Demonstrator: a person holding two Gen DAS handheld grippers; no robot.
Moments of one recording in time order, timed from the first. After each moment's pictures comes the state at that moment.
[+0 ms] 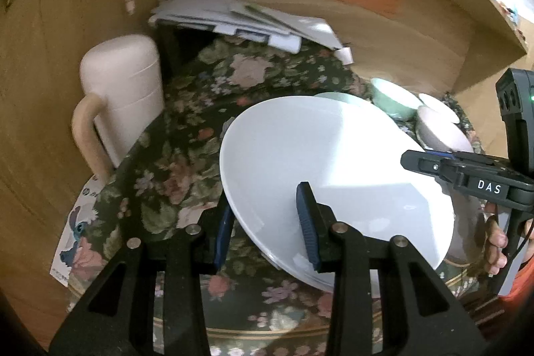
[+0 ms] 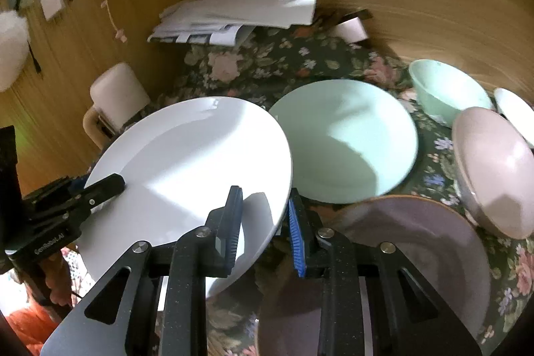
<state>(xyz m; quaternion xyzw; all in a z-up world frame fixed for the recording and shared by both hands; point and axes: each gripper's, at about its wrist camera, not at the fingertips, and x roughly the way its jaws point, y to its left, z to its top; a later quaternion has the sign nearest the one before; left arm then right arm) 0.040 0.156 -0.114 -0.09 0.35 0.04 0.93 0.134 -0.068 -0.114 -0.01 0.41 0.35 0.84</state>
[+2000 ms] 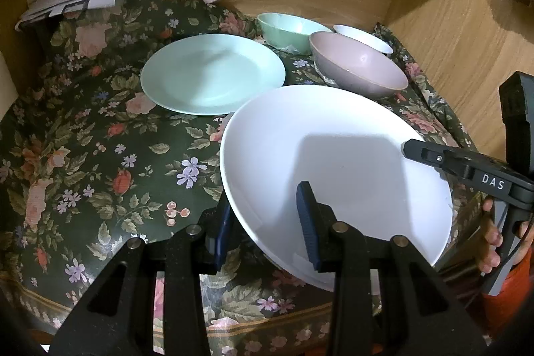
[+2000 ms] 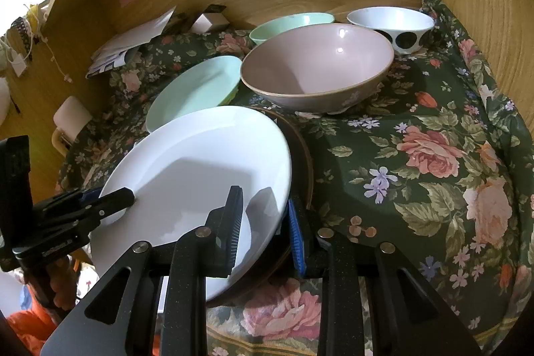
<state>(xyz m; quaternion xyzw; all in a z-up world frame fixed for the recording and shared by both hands) 0.075 -0.003 -0.147 -0.05 0.43 -0.08 0.90 0.117 -0.241 -0.152 0.08 0.43 0.25 0.86</state>
